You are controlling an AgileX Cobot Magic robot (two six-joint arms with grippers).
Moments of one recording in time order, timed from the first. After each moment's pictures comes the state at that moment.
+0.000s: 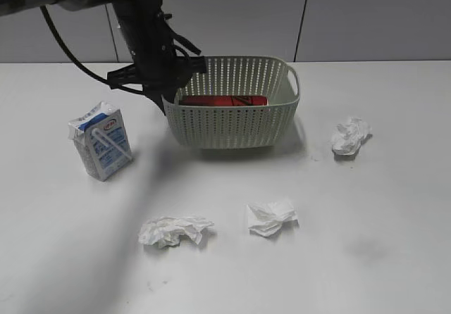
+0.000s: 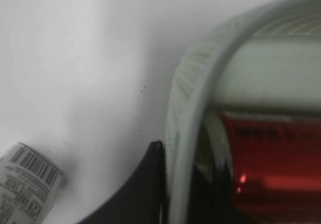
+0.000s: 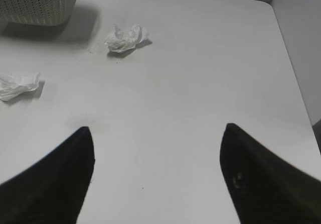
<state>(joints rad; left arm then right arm) -0.46 2.36 -2.08 -0.18 1.22 -0.51 0.15 -0.01 -0.50 0.02 1.03 -0.08</state>
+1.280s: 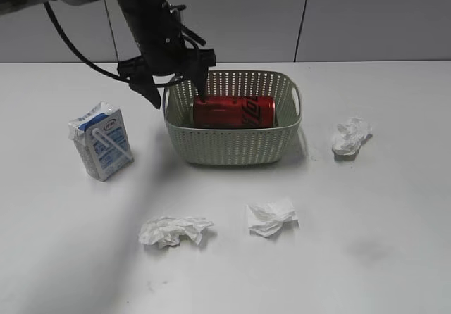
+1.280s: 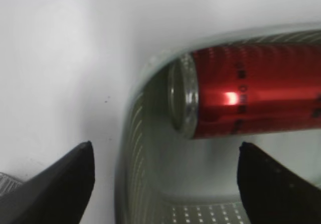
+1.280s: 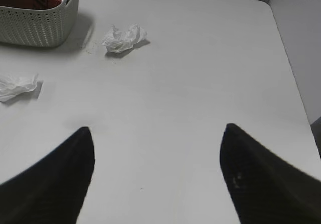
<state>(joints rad) -0.46 2.36 -2.15 -0.24 1.22 -0.33 0.15 -0.01 -0.50 0.01 1.03 -0.07</state>
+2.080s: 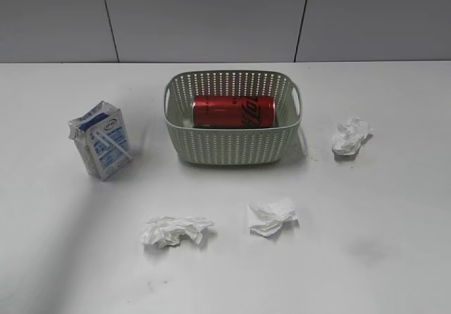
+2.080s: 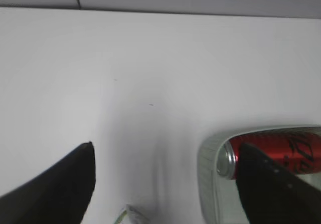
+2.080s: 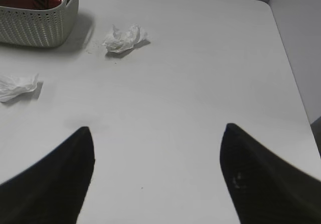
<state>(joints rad) -0.25 2.08 -2.19 -0.18 1.22 -0.16 0.15 -0.01 -0.50 0.01 1.03 -0.07</state>
